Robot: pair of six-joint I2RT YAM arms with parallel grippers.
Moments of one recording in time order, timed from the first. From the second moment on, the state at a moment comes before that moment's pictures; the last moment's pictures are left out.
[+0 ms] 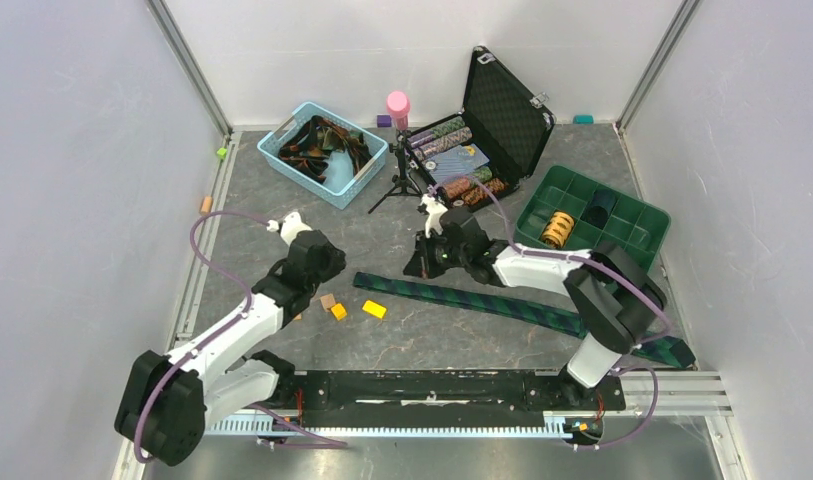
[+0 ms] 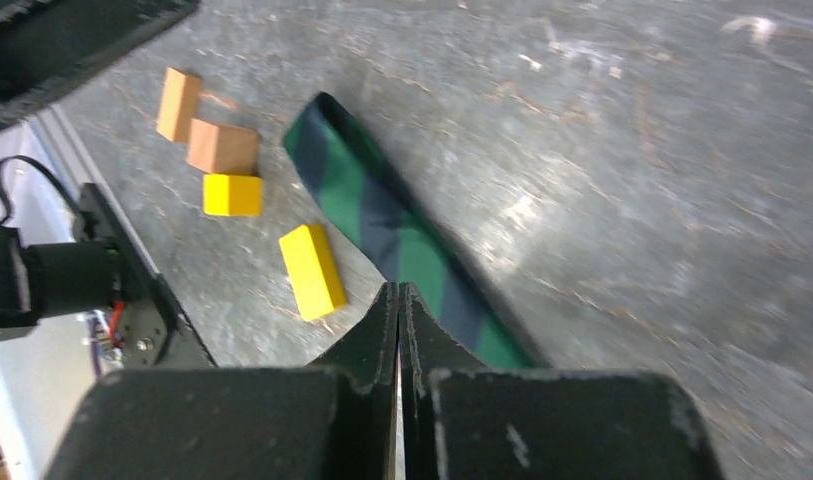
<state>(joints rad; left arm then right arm) -0.50 1.02 0.49 -0.10 -0.34 -0.85 0.73 1.64 0.84 0.17 -0.34 0.47</state>
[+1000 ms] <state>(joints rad) -0.39 0.99 0.15 0.32 -0.05 -0.82 0.84 1.95 0.95 0.39 -0.33 0.72</state>
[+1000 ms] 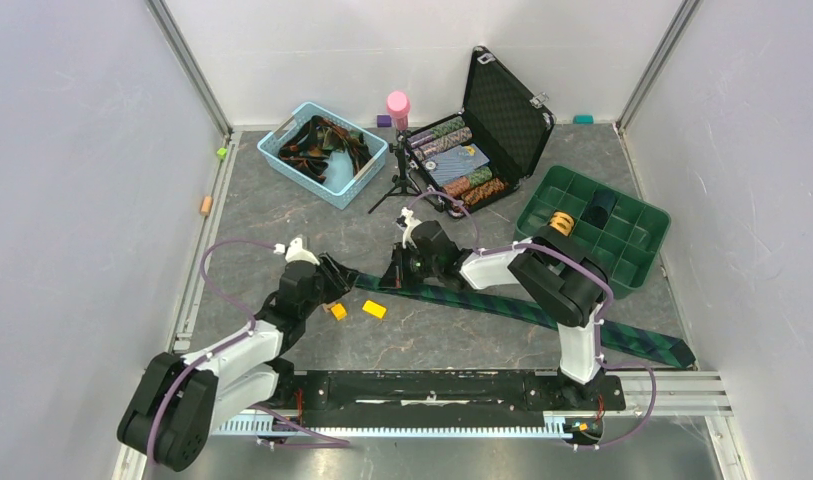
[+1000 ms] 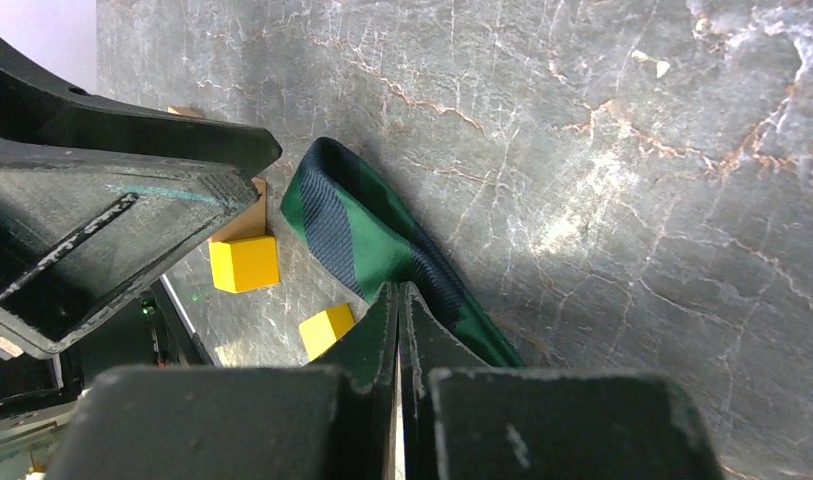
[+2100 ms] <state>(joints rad) -0.39 1.12 0.15 0.48 0.12 -0.75 0.84 1.96 0.95 0.39 -0.30 0.74</state>
